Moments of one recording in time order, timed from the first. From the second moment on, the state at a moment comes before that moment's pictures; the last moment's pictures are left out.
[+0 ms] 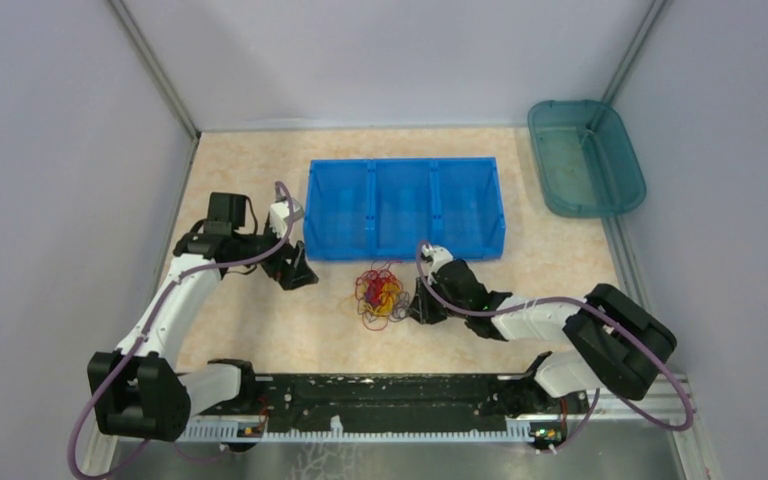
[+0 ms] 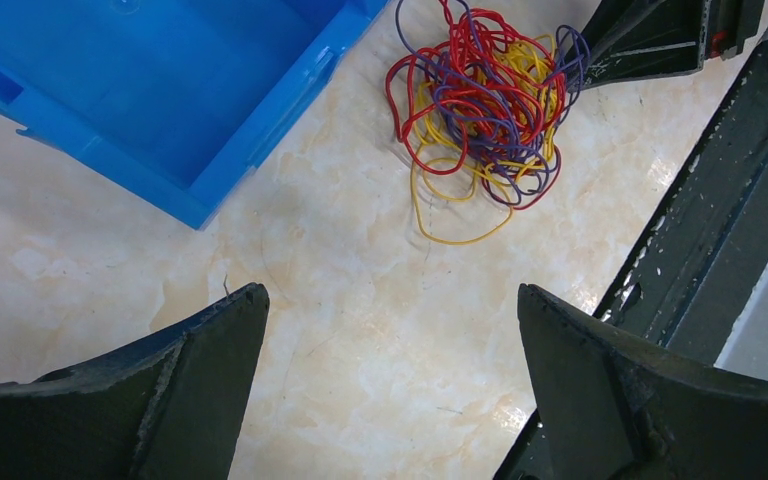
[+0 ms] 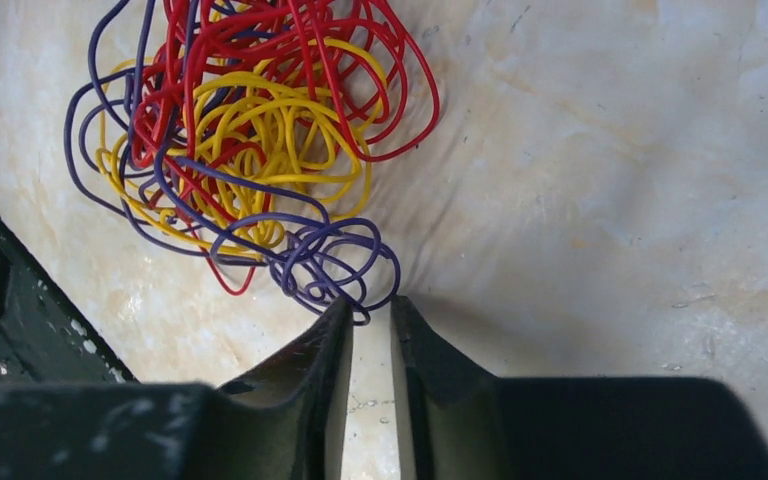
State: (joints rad) left arm -0.12 1.16 0.88 -0.69 0.75 0.46; right arm 0.81 1.34 0.38 0.29 -0.13 0.54
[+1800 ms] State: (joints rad) left arm -0.31 1.04 1.09 -0.90 1.00 0.58; right arm 0.98 1.30 0.90 0.20 -0.39 0.56
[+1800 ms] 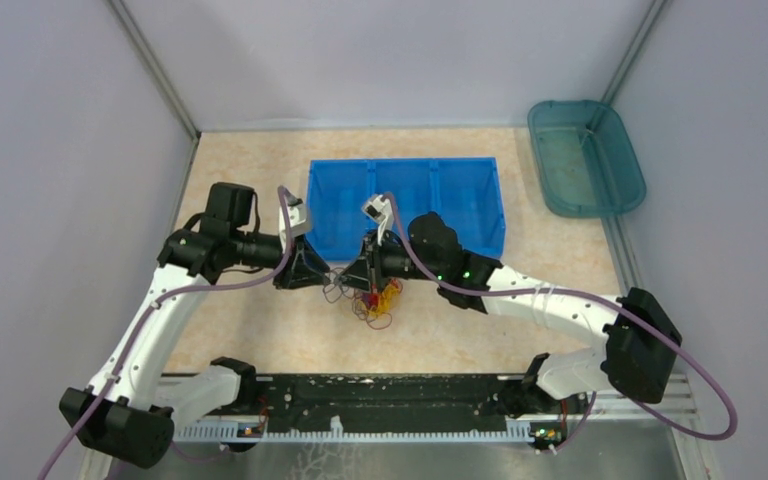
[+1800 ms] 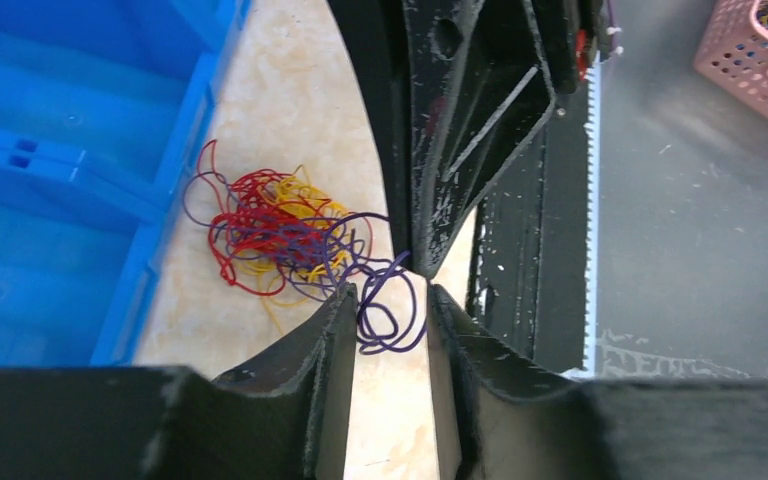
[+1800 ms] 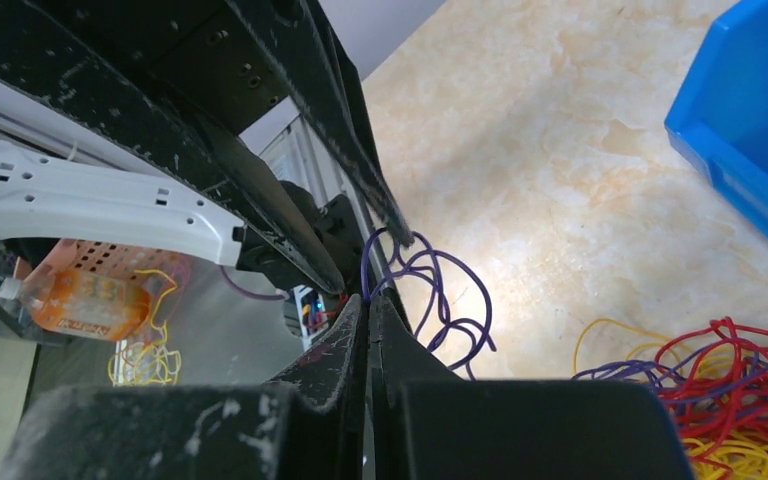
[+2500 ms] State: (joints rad) left arm -0.33 0.99 1.08 -0.85 0.99 0.51; right arm 0.98 1.29 0.91 0.22 -0.41 0.58
